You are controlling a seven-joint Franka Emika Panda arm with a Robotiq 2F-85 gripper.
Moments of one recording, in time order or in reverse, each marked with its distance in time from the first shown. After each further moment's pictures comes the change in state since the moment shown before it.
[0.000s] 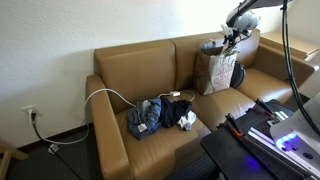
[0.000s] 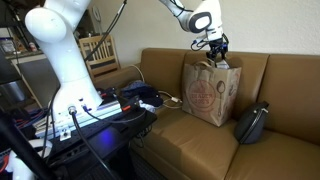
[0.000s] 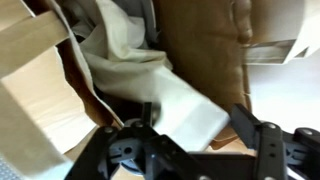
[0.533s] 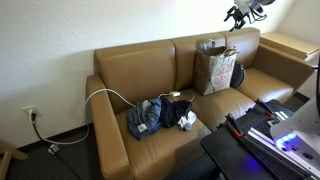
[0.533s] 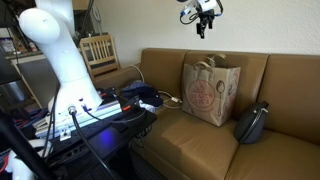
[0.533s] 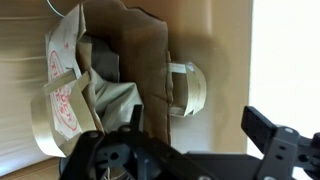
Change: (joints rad) arm -0.151 -0.413 0.212 -0.253 0.293 -0.104 -0.526
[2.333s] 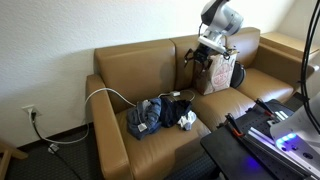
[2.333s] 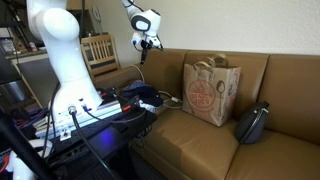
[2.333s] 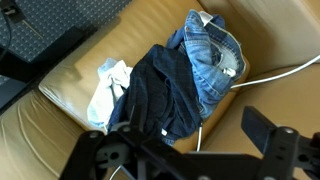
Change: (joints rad) arm 0.547 -0.054 0.032 -0.432 0.176 -0.155 -0.457
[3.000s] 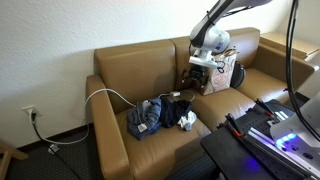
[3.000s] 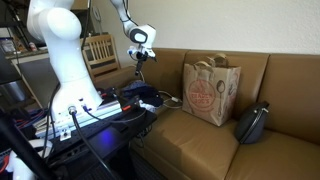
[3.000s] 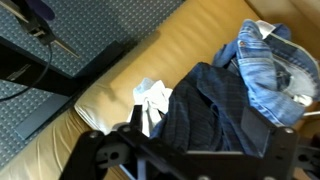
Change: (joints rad) arm 0.076 0.184 0.011 0.029 -0.136 0.026 0.150
